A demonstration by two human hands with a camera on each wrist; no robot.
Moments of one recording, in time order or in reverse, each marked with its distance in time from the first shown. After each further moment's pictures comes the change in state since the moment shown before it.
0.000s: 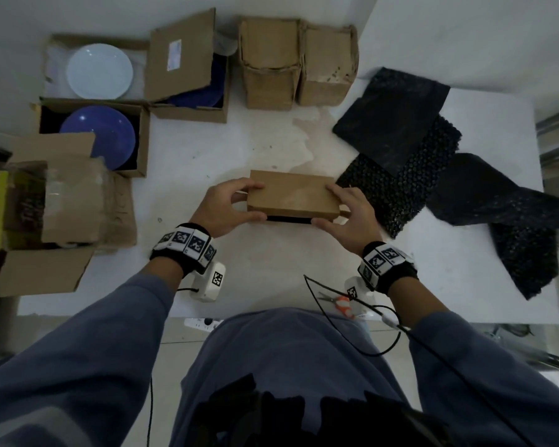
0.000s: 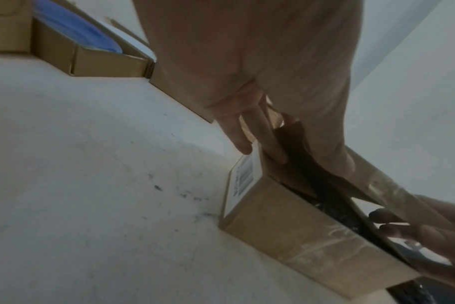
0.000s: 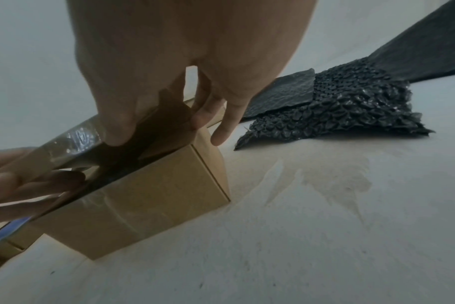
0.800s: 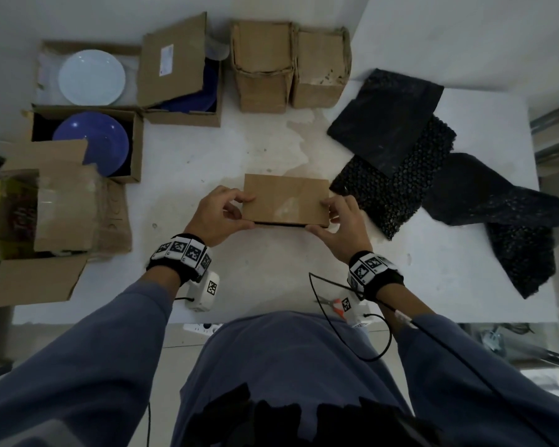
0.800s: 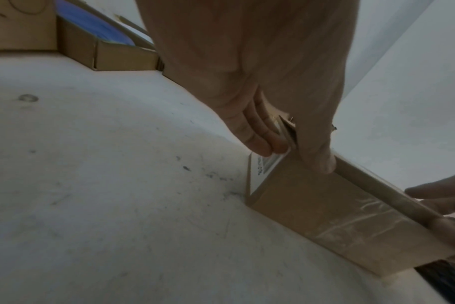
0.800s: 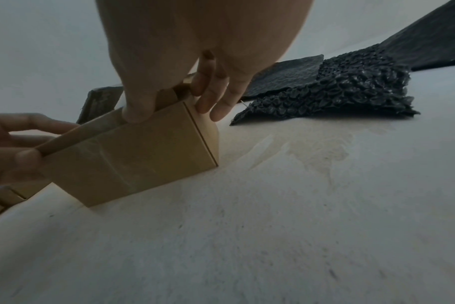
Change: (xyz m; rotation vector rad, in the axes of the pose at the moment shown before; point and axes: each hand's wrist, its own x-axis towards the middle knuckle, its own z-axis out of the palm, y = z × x) left_hand -0.001 -0.017 0.004 0.112 0.048 0.007; right_hand -0.008 0.004 0.013 -0.097 0.063 0.001
